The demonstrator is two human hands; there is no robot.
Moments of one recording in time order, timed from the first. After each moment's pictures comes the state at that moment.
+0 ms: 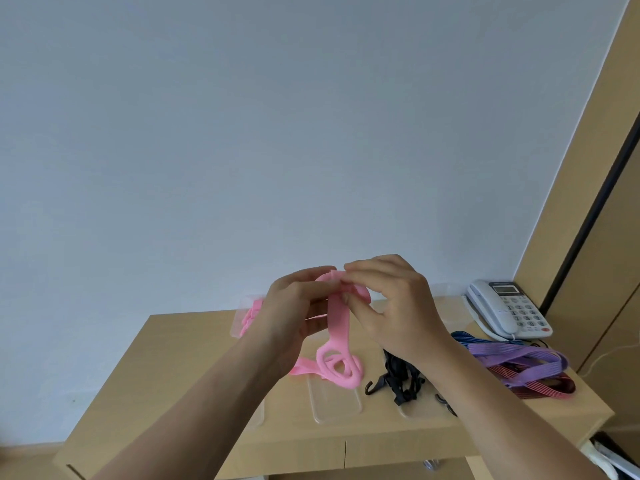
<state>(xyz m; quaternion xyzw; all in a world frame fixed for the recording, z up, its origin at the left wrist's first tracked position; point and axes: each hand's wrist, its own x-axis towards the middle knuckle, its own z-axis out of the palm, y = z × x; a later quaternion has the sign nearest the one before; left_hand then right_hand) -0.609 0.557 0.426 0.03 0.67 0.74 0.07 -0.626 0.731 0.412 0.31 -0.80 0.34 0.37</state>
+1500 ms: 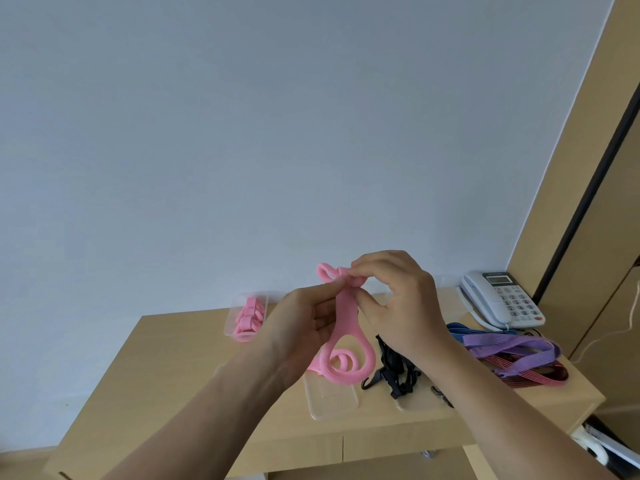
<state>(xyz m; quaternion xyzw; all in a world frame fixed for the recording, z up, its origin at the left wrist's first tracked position) -0.615 0.574 0.410 -0.02 0.55 0.82 0.17 -0.626 0.737 0.410 0.26 -0.80 0.38 0.39</state>
